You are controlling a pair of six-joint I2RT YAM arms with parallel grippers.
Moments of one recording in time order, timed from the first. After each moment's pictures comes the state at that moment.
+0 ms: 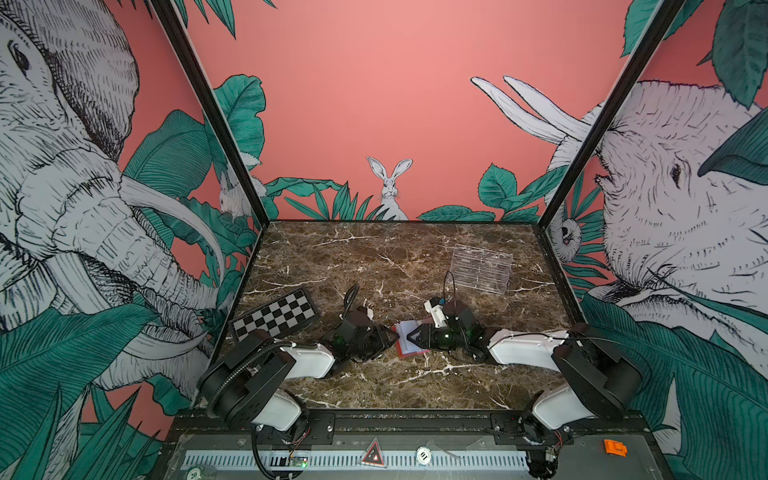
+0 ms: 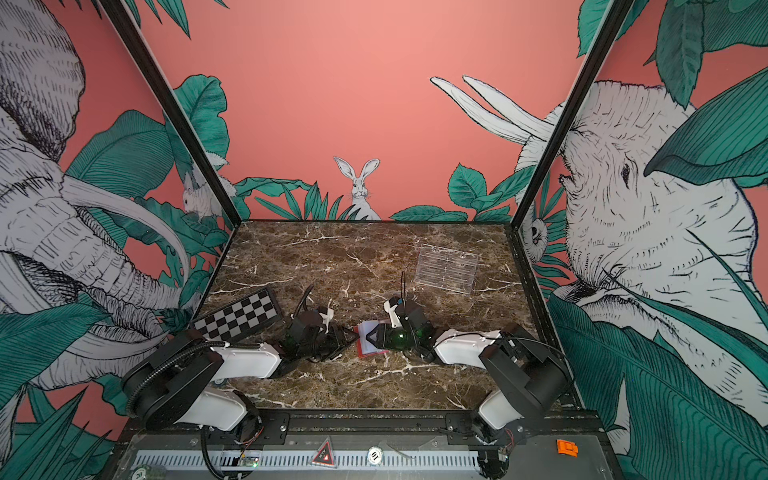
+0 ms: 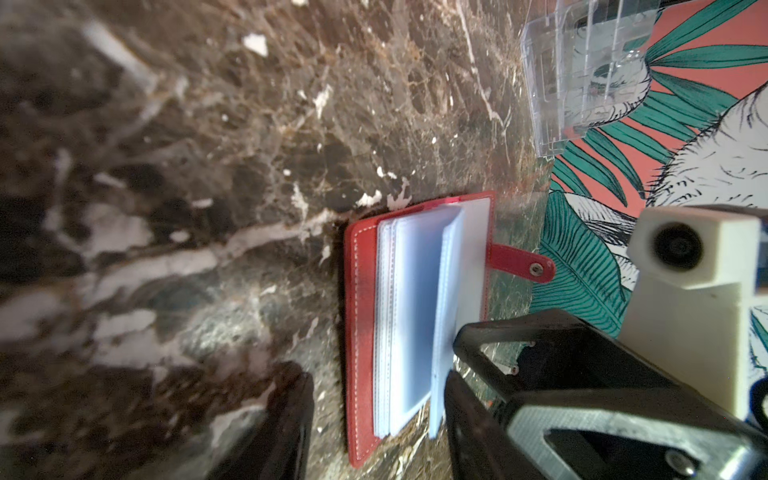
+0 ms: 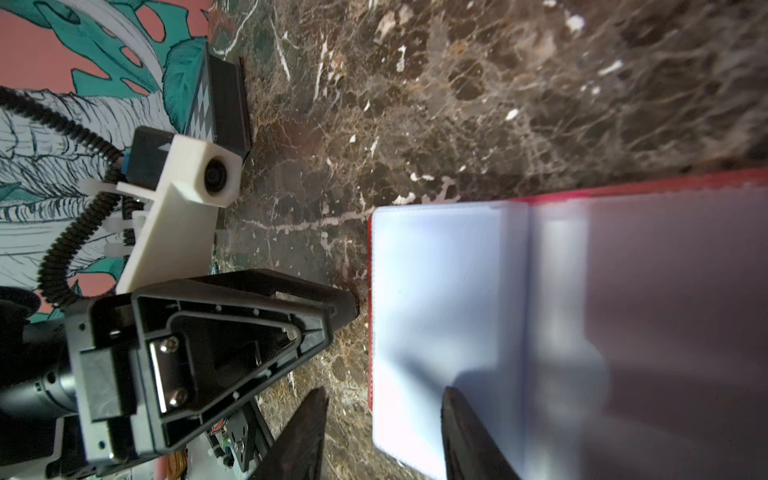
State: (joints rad) left arm -0.73 1.46 0.34 0.47 0.32 -1.17; right arm 0.76 1.51 0.54 0.26 -0.40 0.83
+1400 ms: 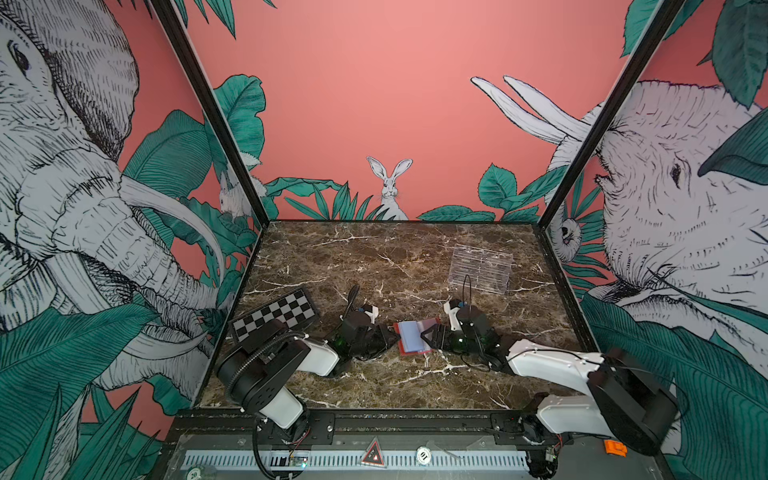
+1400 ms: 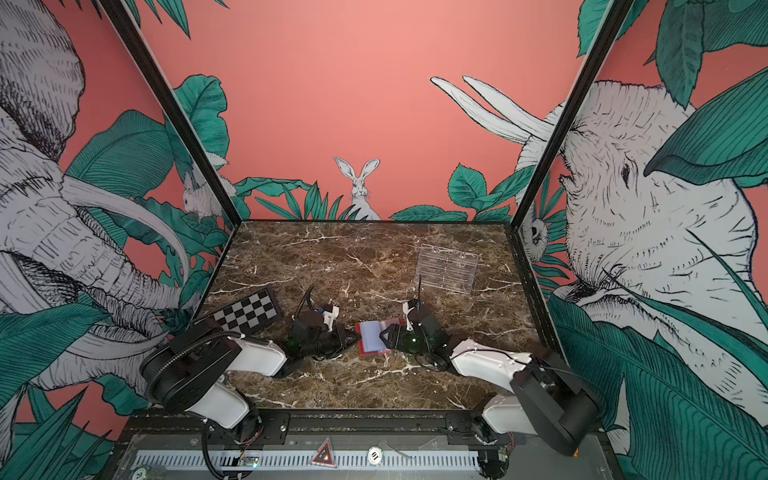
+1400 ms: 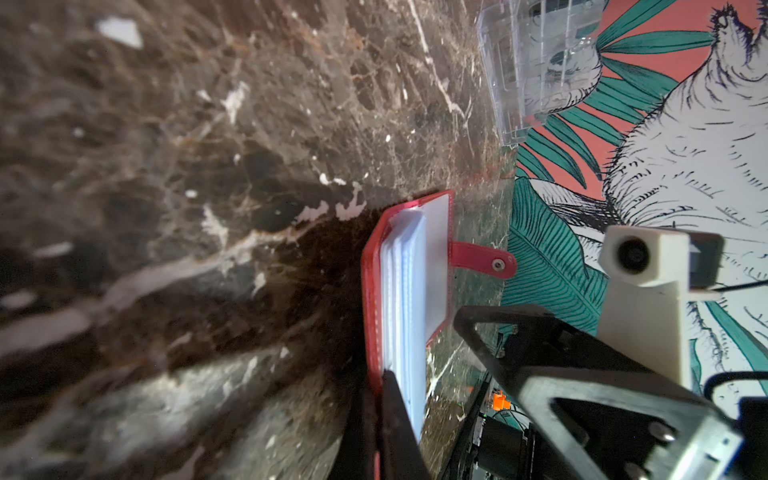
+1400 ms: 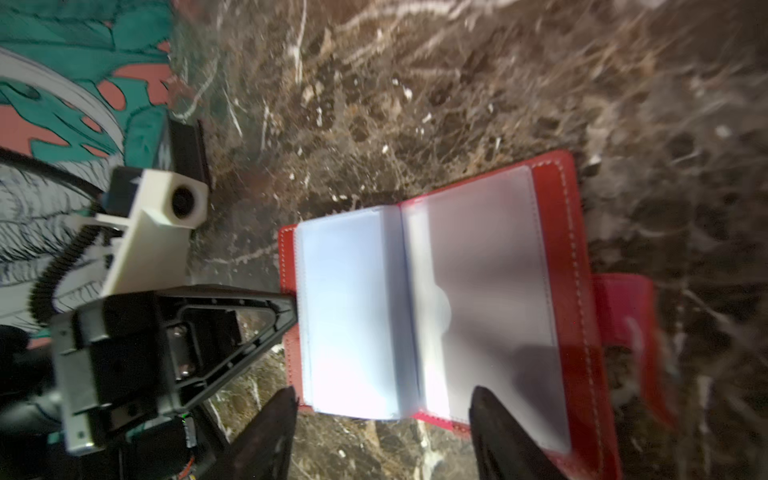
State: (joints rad) left arm -0.73 1.54 0.34 0.65 0.39 -1.16; right arm 0.72 1.24 0.45 0.10 -0.22 0.86
